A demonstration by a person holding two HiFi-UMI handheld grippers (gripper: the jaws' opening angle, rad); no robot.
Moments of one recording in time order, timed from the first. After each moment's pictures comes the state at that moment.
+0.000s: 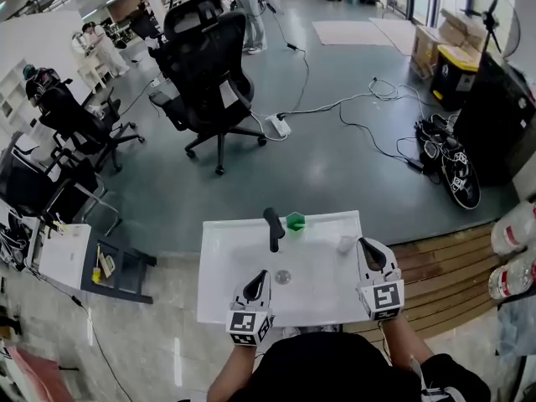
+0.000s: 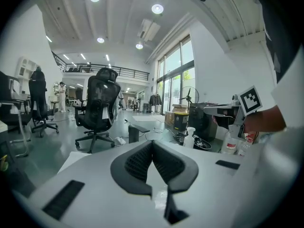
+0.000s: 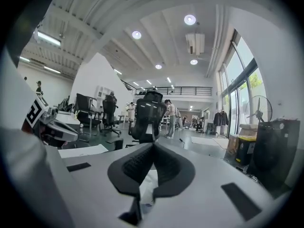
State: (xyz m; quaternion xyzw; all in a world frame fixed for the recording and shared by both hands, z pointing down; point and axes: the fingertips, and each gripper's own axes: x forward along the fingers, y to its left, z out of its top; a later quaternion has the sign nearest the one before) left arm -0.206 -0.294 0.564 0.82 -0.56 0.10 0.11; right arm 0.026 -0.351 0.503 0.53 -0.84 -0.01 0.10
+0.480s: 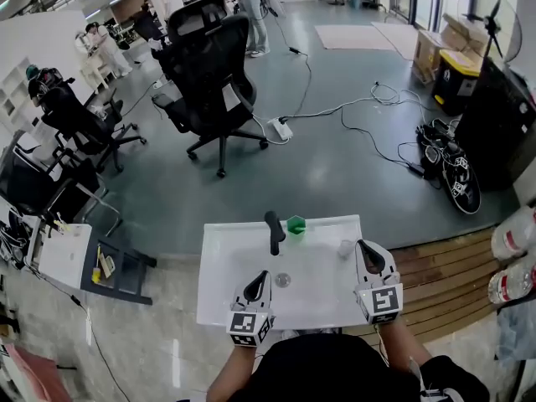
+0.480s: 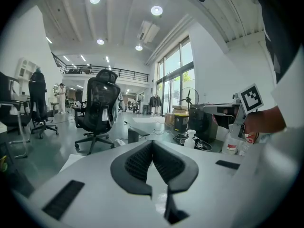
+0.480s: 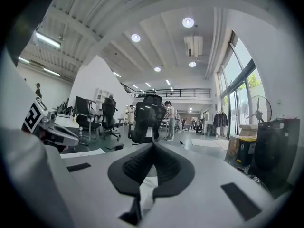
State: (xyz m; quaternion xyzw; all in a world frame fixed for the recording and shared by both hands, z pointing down) left arm -0.204 -0.298 0.557 0.82 -0.56 0.10 0.10; right arm 0.021 -0.353 0.490 0.53 -0.84 -0.02 0.07
